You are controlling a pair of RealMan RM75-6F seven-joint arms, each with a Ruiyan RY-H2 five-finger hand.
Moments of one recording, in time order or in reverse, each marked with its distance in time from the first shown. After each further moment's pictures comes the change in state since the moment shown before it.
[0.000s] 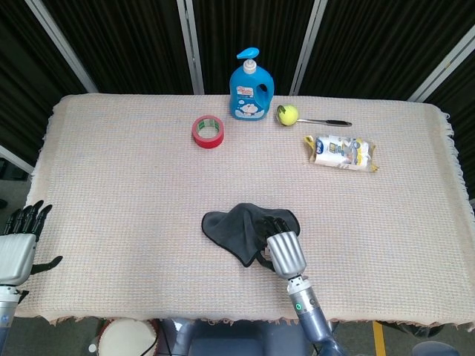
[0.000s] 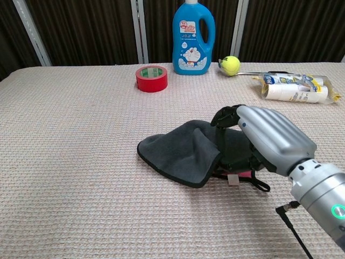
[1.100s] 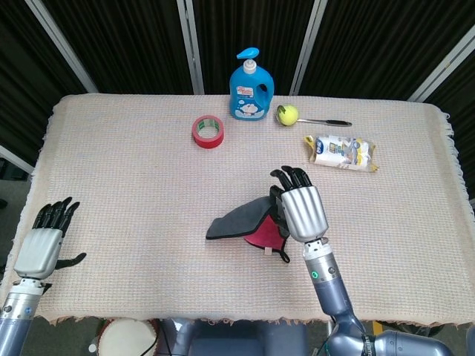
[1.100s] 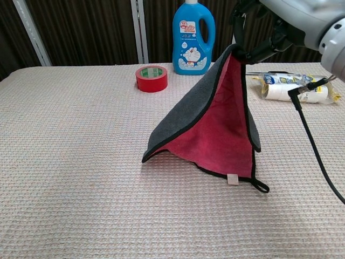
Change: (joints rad) left arm -0.062 -0.050 -0.012 -0.065 0.022 -0.053 0.053; right arm 0.139 0.301 0.266 -0.455 0.212 -0.067 -0.369
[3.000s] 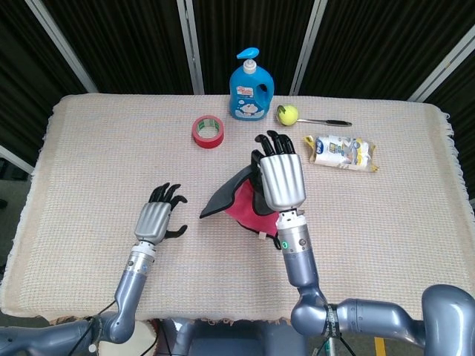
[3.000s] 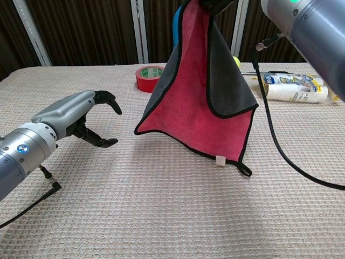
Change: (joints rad) left arm -0.365 -0.602 -0.197 0.231 -0.281 -0.180 0.176; right arm 0.293 -0.104 0.126 0.097 0.221 0.144 -0.154
